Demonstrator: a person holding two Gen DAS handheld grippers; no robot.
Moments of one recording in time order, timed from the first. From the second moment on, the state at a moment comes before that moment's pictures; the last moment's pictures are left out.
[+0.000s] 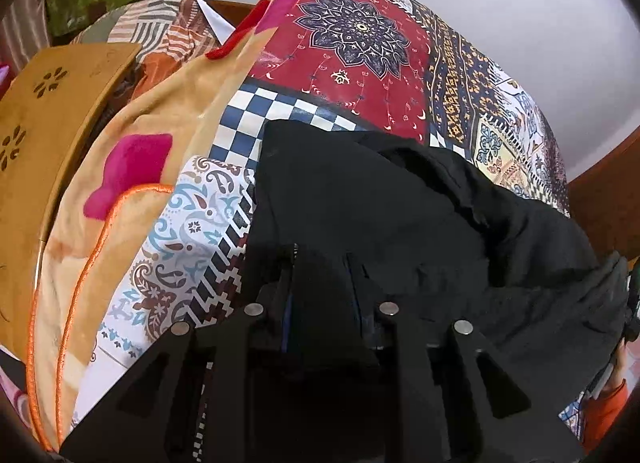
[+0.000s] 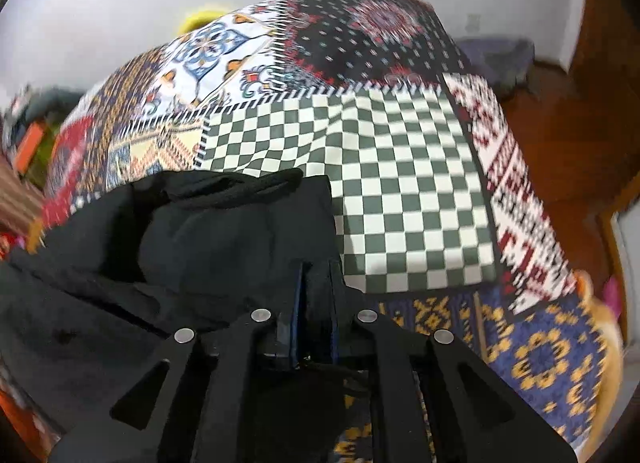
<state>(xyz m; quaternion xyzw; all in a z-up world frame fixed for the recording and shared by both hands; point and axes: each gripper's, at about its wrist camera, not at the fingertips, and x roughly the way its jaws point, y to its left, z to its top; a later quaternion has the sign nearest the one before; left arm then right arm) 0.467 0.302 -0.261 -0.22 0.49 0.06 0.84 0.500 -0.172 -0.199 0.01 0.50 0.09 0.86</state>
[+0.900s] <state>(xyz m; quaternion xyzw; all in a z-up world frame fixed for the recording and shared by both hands) 0.401 0.161 -0.122 -0.04 0.40 -0.01 0.92 0.396 -0.083 -0.097 -0.01 0.43 0.23 0.87</state>
